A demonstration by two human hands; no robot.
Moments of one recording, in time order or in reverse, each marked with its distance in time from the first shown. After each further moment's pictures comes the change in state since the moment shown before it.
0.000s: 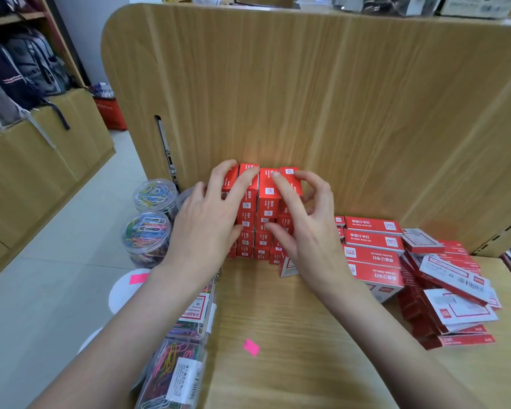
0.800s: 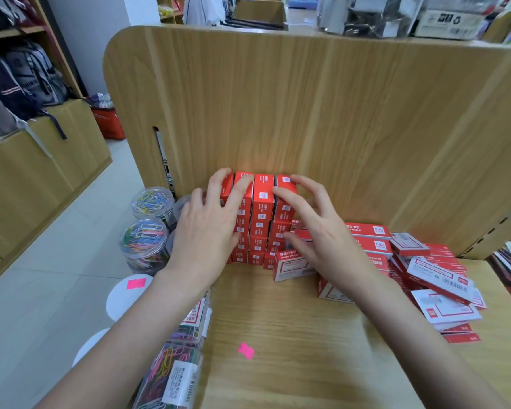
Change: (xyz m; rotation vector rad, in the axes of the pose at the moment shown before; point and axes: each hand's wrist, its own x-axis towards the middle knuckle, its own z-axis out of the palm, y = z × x) left_hand 0.002 0.005 0.005 0.075 0.004 -0.010; right_hand 0.006 0.020 -0.032 0.120 -0.267 -0.067
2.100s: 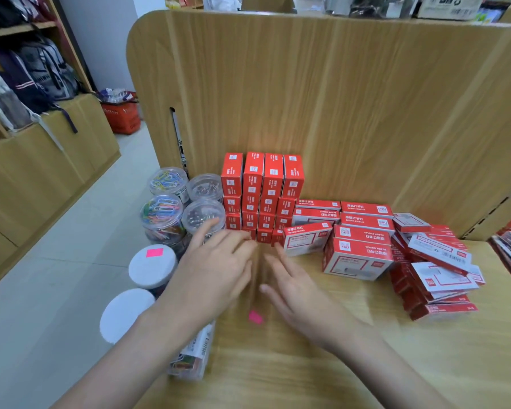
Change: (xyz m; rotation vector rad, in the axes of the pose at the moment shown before) left_hand -0.076 0.002 -0.011 0.025 -0.074 0.283; right_hand -0.073 -0.056 0.048 0.026 -0.468 0.224
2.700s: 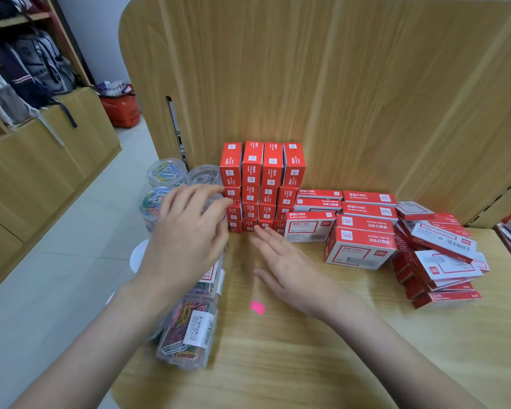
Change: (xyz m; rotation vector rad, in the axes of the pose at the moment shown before) left_hand 0.008 -0.026 -0.015 -0.044 0.187 -0.148; right_hand 0.022 0.006 -0.002 -0.121 -0.047 -0.087
